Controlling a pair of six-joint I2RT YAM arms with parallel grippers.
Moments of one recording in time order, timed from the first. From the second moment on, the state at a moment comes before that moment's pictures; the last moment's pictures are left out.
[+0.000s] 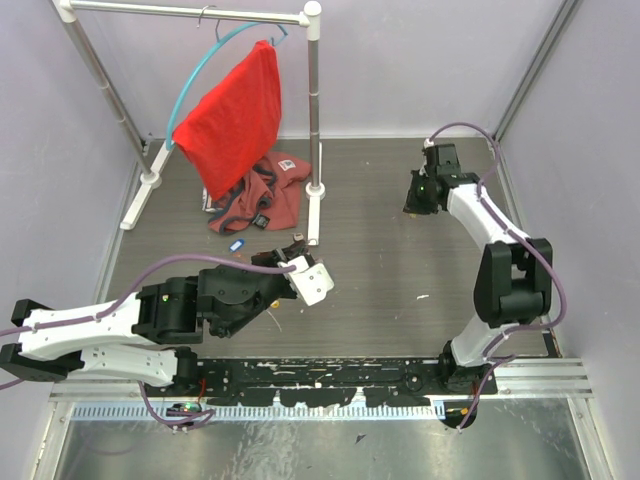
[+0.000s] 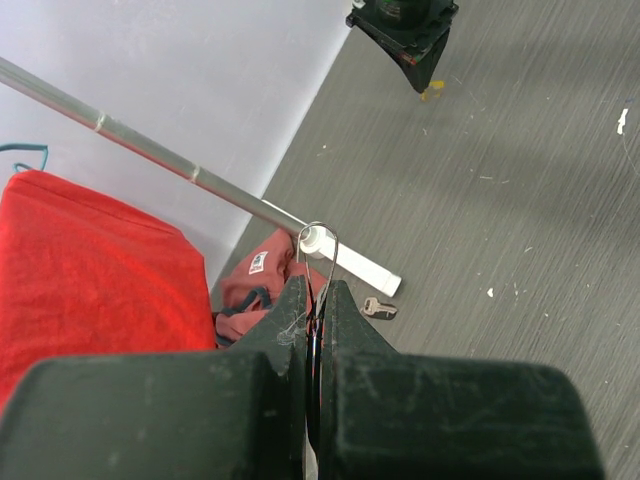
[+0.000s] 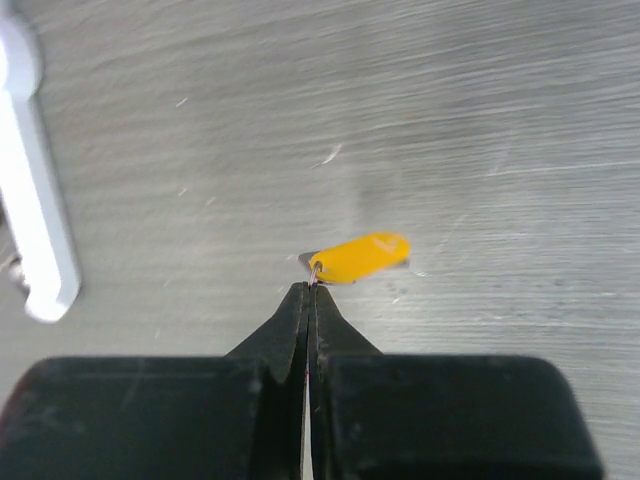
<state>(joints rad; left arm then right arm) -1.50 1.02 1.22 -0.41 -0.71 0.55 0.10 1.69 1.31 -0.55 -0.05 0.34</state>
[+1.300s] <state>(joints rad) -1.50 1.05 1.32 -0.43 -0.60 0.52 0.15 0.92 1.21 -0.41 -1.19 -0.24</state>
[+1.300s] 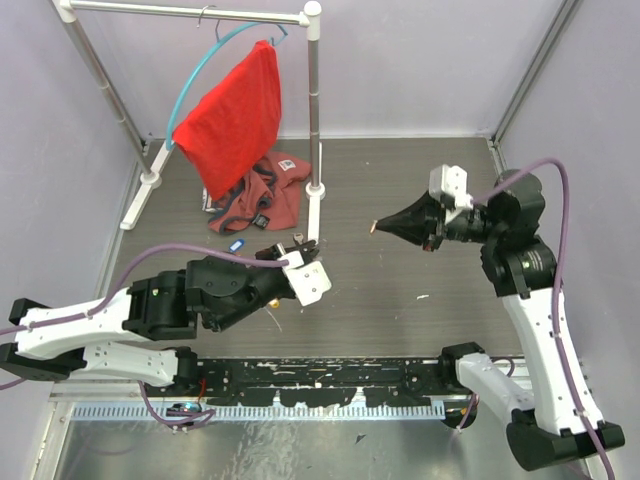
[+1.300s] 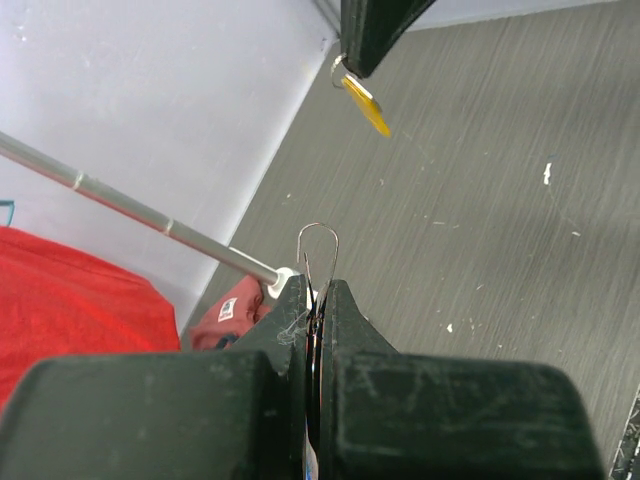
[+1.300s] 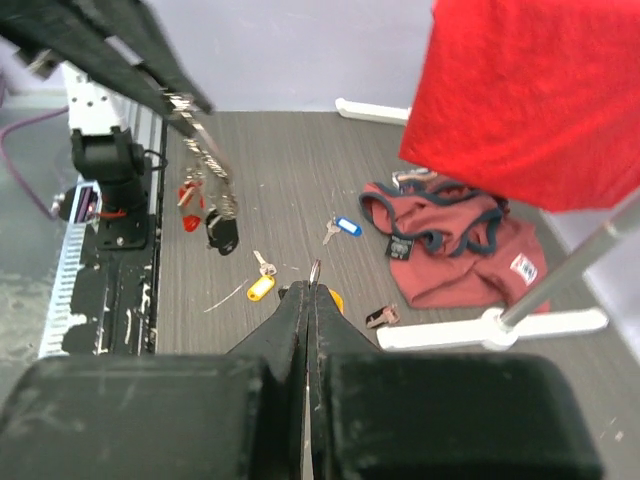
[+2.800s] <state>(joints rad) -1.50 1.30 1.61 -0.70 -0.32 0.57 0.30 0.95 1.39 -1.00 -1.39 -1.09</state>
